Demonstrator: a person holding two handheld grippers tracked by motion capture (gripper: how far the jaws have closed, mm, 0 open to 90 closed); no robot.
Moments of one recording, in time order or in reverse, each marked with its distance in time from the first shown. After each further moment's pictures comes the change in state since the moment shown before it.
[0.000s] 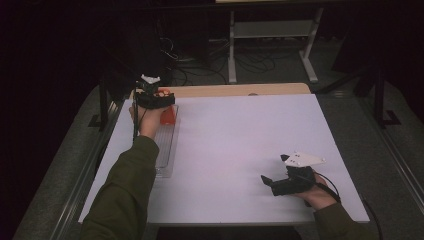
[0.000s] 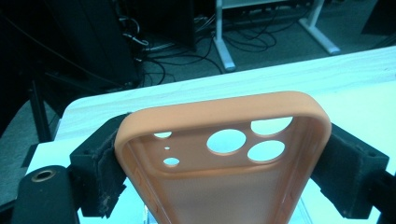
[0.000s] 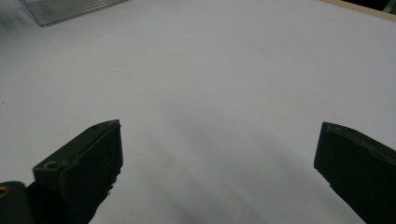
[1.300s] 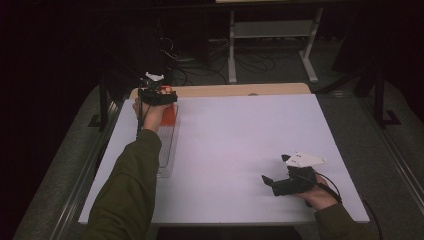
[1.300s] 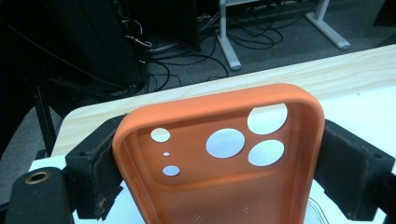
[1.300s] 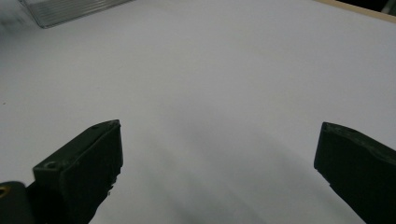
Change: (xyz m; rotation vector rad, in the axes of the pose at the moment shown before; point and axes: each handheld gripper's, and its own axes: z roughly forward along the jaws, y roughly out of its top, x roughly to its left) left arm 0.002 0.005 0.027 0.010 0.013 0.047; right arm -0.001 -0.001 -0.002 -0.006 -0.001 -0.006
